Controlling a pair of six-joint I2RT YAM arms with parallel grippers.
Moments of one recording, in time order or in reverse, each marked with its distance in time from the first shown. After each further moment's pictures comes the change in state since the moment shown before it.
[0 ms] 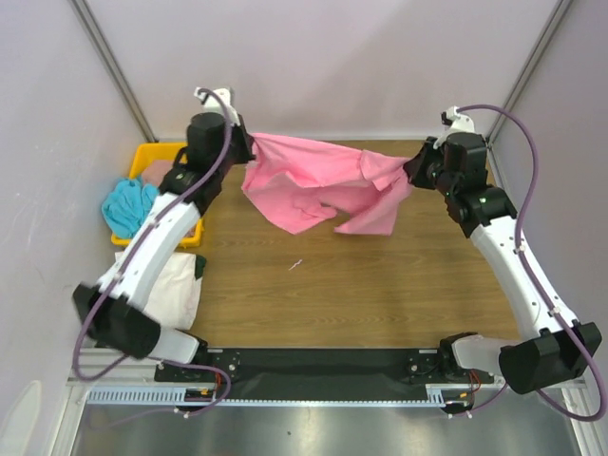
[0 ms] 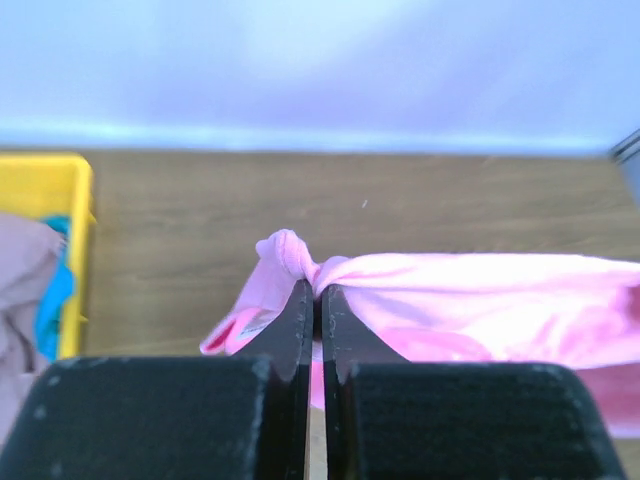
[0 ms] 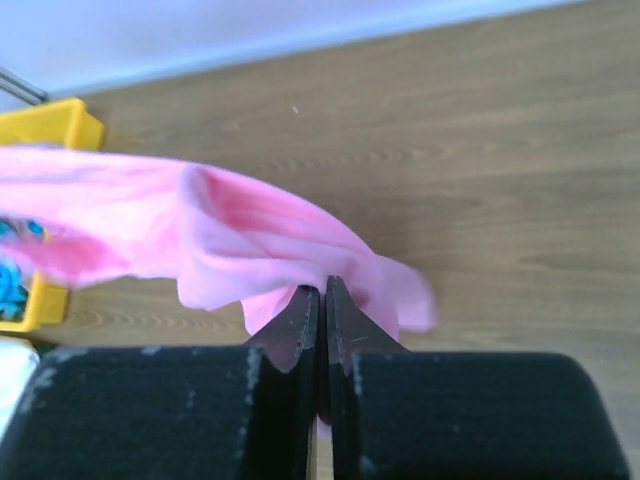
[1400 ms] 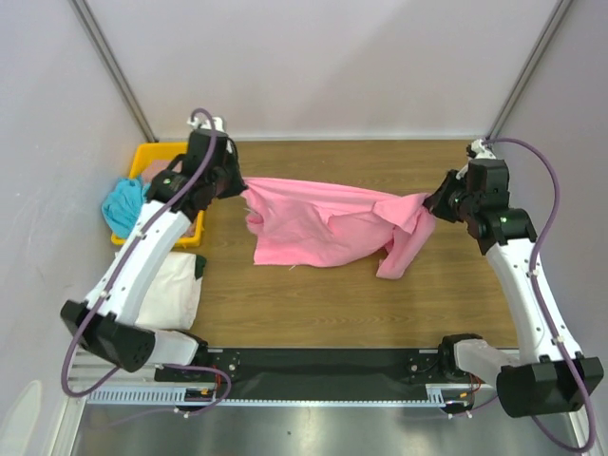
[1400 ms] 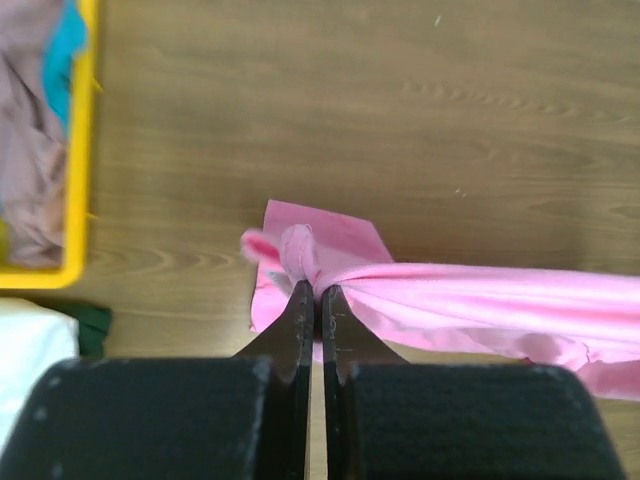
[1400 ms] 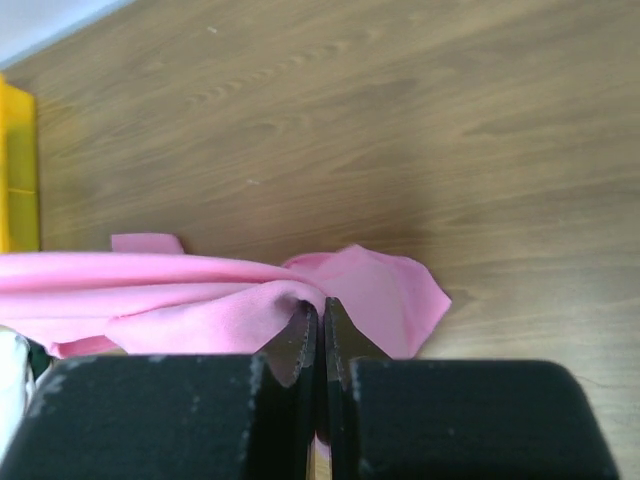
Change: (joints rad) left arm -0.023 -0.117 0.092 -0.553 -0.060 -0.180; right arm -0.139 -0.151 -0.111 -0.246 -0.085 0.061
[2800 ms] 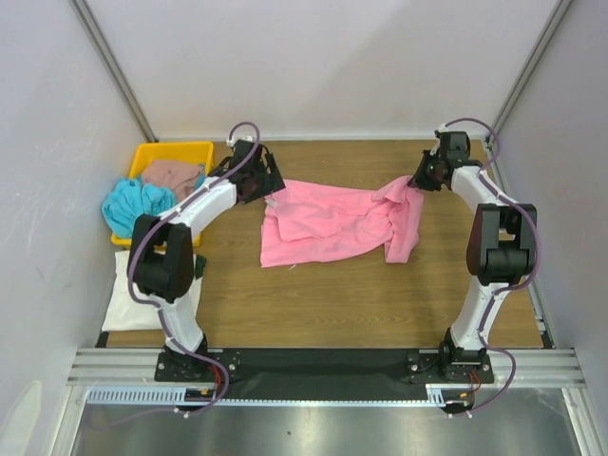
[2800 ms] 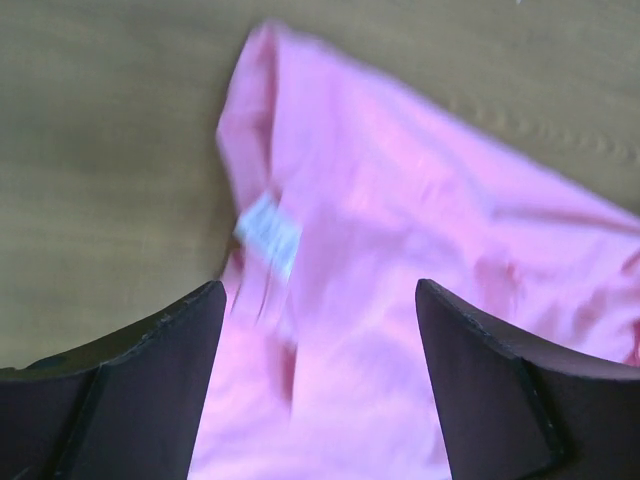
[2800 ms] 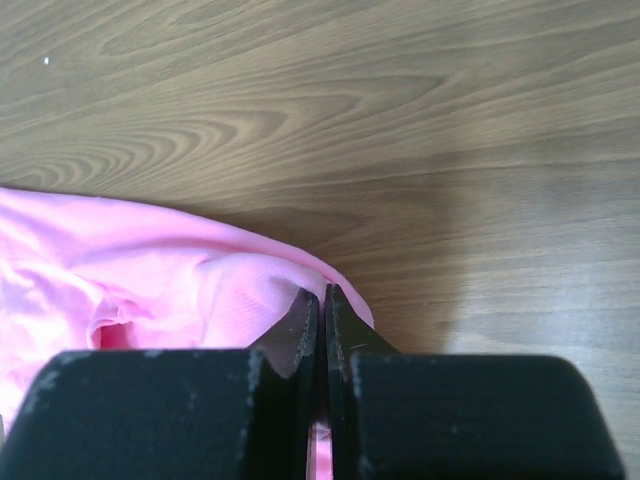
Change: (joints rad) left arm 0.053 0.526 -0.113 0.478 0.122 -0.149; right arm -0.132 0.851 0.286 0.335 -0.151 -0.109
